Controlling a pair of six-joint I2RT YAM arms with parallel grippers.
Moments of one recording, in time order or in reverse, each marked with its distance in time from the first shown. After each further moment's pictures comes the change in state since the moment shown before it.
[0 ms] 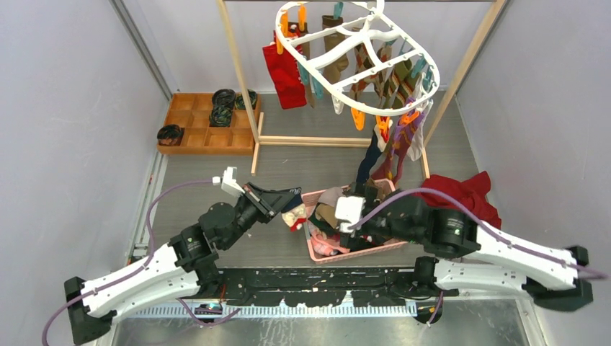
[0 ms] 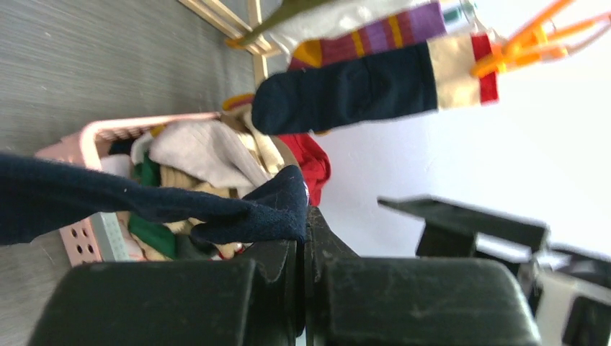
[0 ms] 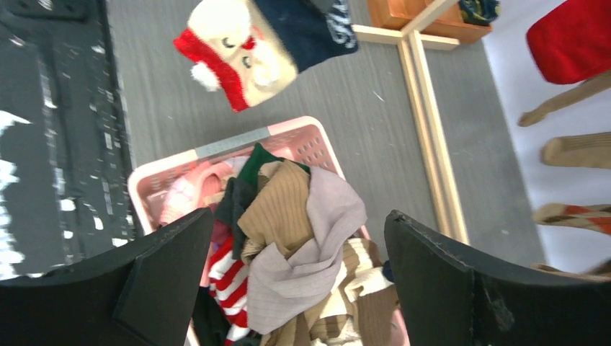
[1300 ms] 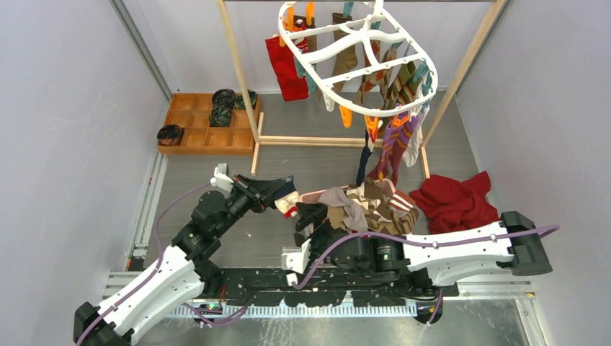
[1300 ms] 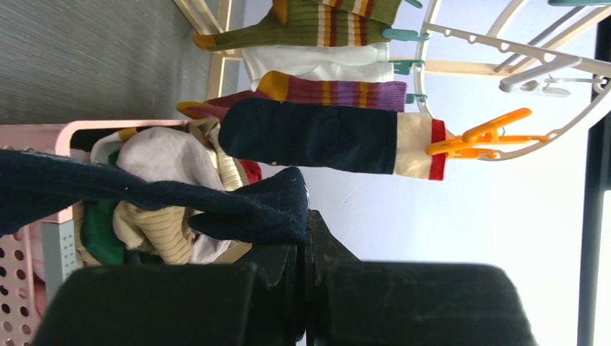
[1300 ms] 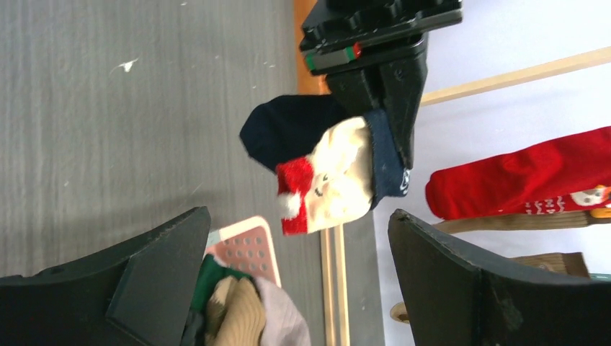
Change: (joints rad) left arm 0.431 0.035 -0.113 0.164 0.426 -0.346; right arm 0.407 0.354 -0.192 0.637 0.506 -0.424
